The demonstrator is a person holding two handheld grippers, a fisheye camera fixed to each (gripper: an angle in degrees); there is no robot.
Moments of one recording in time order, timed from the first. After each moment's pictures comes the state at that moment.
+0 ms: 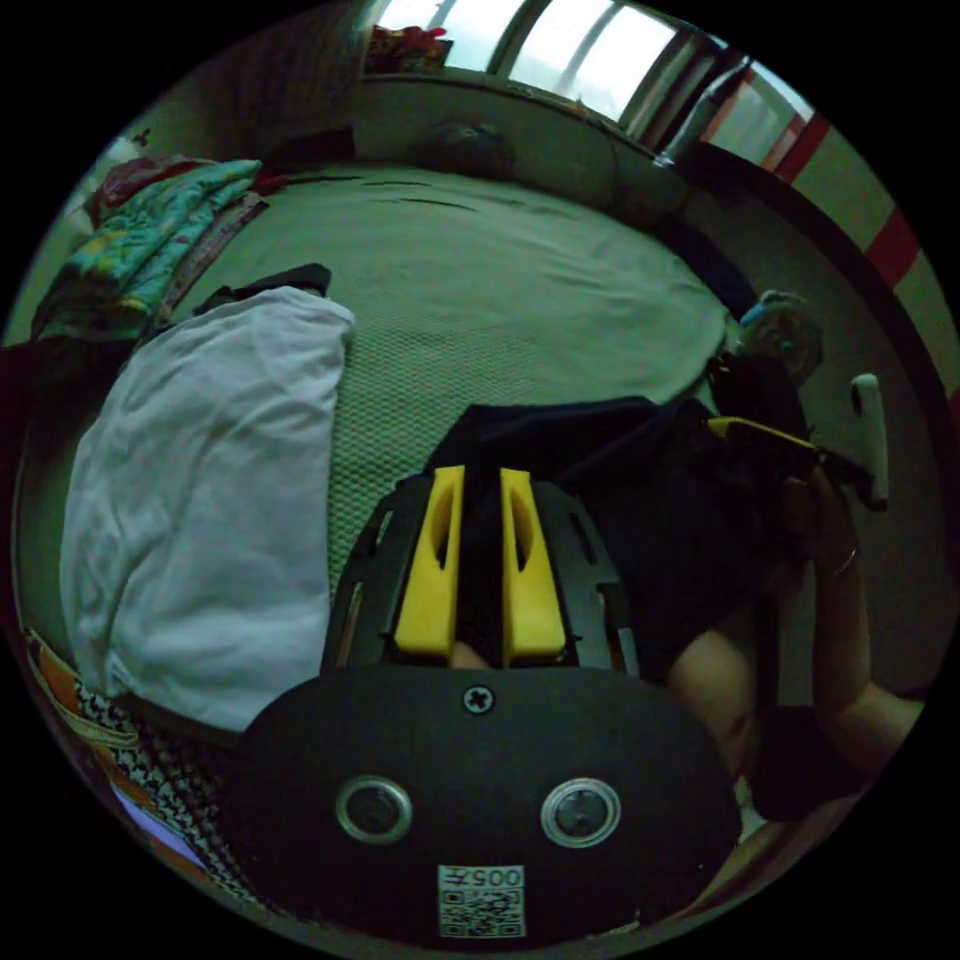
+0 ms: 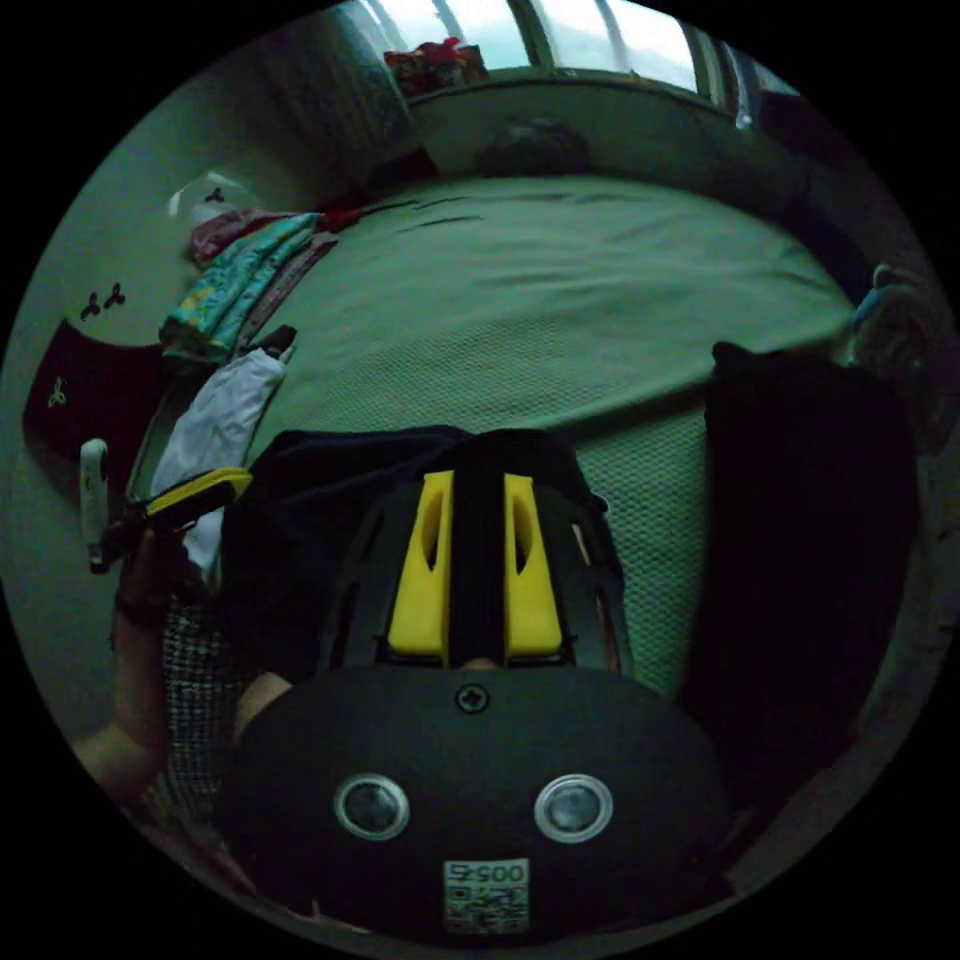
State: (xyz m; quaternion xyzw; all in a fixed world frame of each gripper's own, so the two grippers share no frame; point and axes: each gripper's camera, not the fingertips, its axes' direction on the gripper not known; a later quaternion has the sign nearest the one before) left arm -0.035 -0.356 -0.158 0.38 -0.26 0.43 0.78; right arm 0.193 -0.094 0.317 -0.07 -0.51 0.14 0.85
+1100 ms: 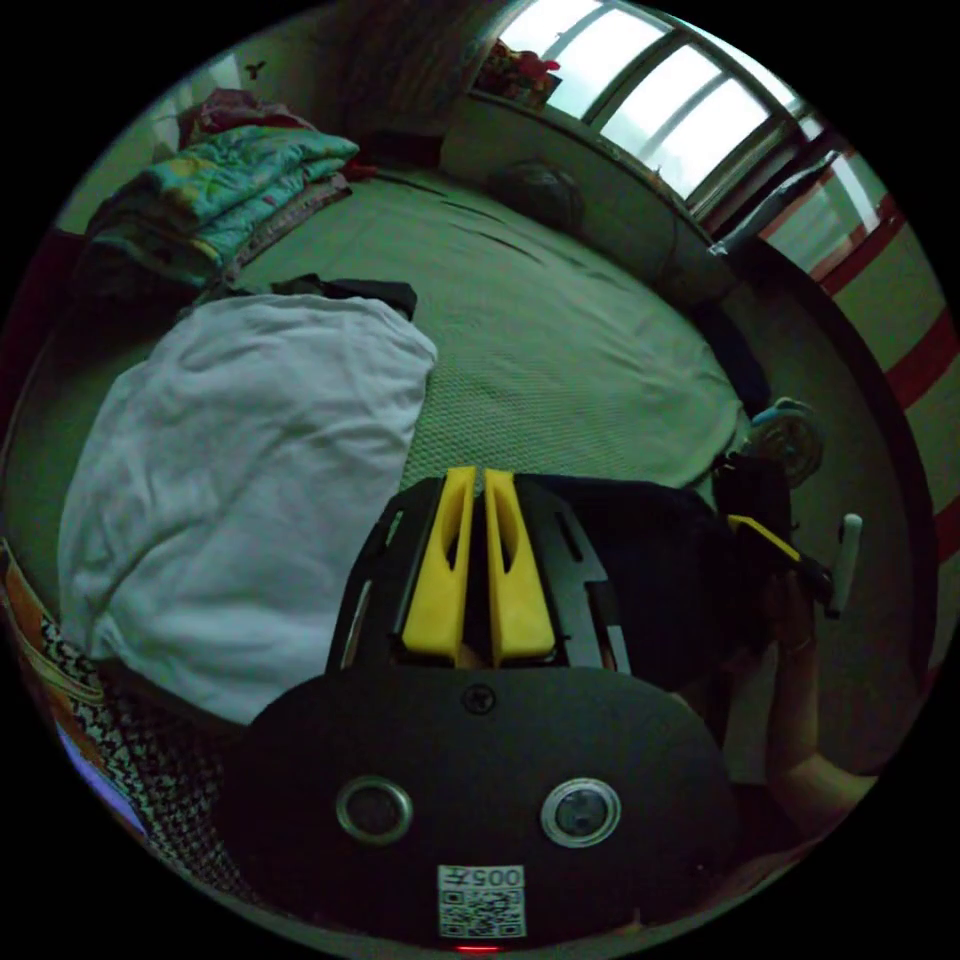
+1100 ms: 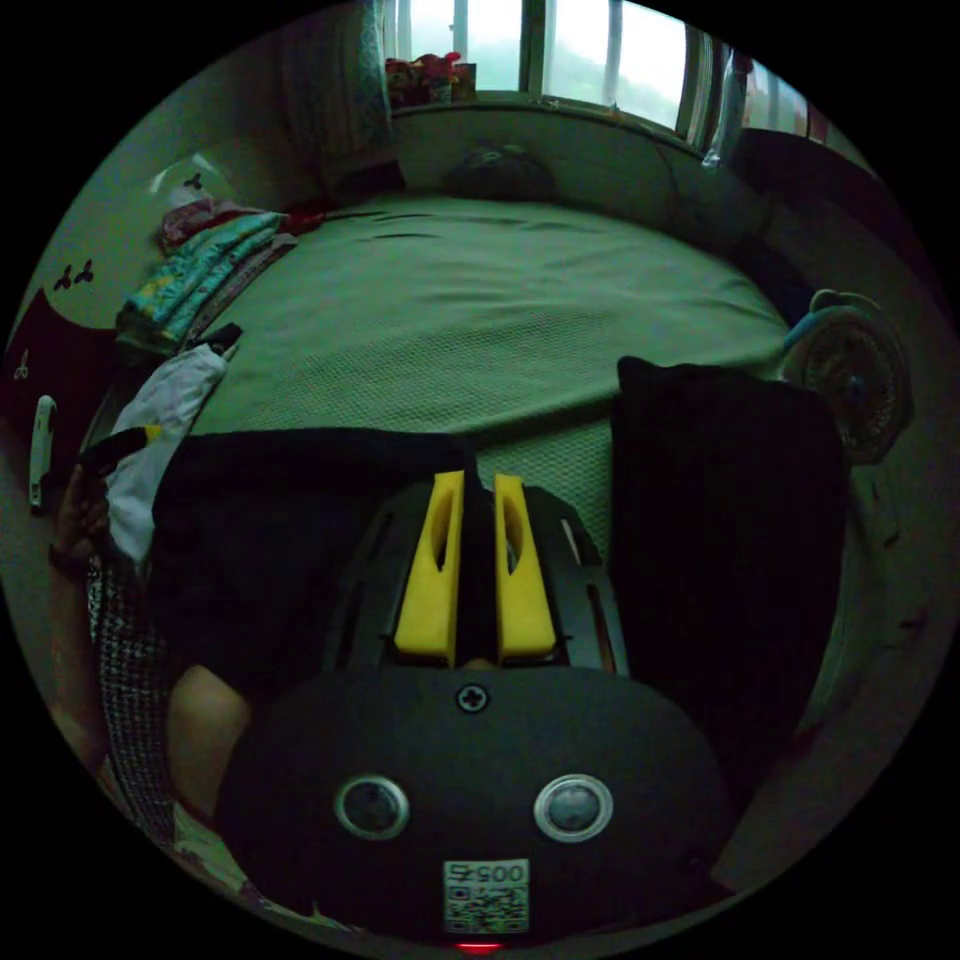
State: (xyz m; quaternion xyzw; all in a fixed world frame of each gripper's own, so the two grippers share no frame) left arm -0.026 -0.286 -0.136 0.43 -0.19 0.35 0.81; right arm 0.225 0.004 0.282 -0.07 -0.48 0.13 0.87
